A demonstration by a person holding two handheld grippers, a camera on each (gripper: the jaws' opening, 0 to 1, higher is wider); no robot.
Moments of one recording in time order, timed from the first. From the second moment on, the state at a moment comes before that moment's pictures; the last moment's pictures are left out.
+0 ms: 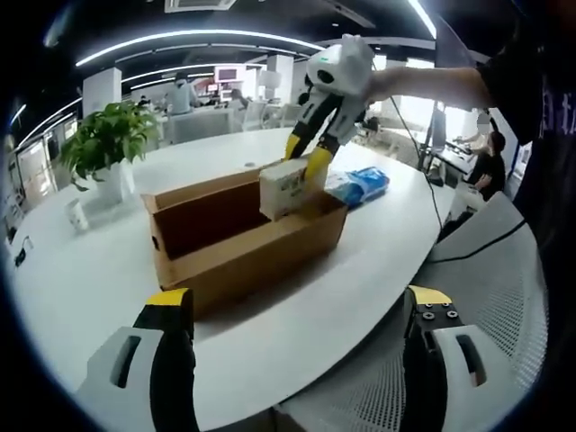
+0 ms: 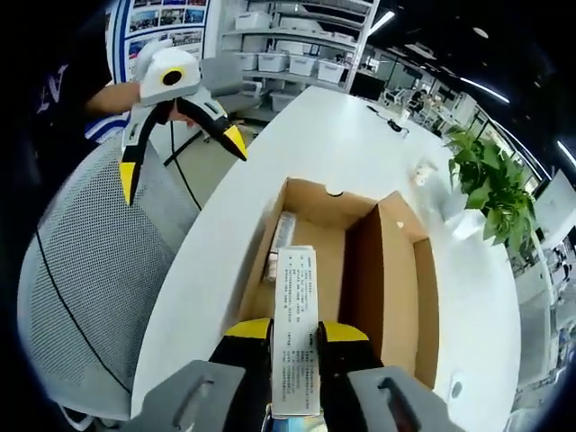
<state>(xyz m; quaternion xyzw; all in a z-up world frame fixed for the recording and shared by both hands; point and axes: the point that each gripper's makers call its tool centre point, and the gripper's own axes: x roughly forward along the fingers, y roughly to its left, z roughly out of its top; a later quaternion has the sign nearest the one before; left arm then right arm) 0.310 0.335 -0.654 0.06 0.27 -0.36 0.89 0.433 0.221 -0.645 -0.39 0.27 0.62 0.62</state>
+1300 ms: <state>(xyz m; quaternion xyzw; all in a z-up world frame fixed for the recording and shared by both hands) 0.312 0.324 -0.651 0.07 0.26 -0.38 0.88 0.459 0.136 -0.583 -0.43 0.26 0.58 0.64</state>
